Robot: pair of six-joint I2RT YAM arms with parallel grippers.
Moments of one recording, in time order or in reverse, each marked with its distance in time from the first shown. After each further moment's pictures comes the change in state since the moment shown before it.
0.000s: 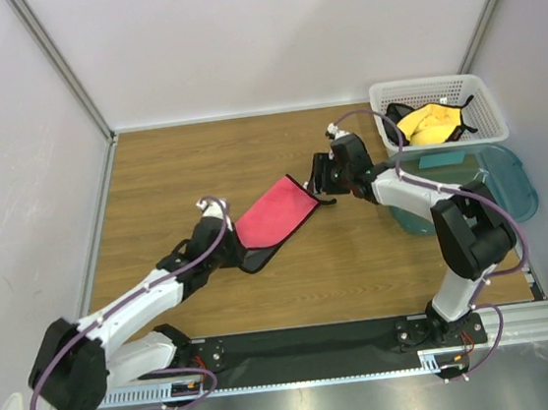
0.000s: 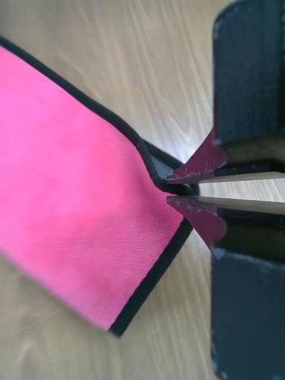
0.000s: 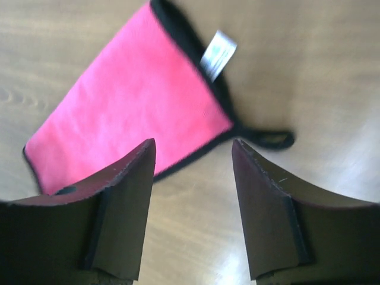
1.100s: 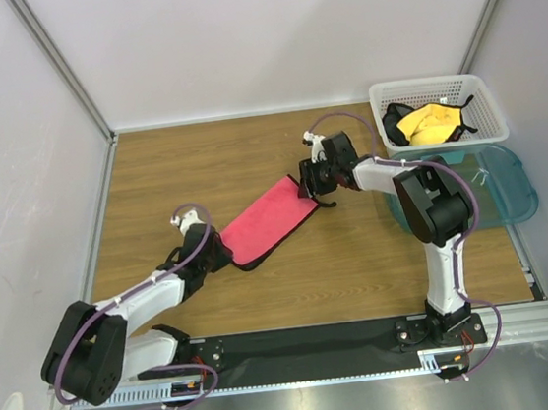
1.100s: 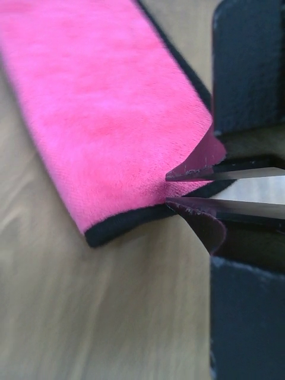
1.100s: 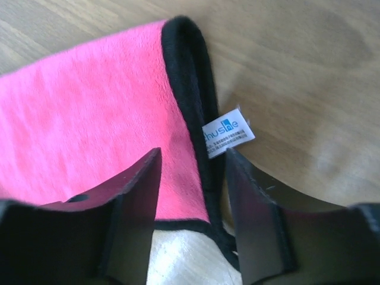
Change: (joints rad) left arm 0.167 0.073 -0.153 0.222 -0.063 -0.260; right arm -0.056 0.346 0.221 0.026 -0.282 -0.313
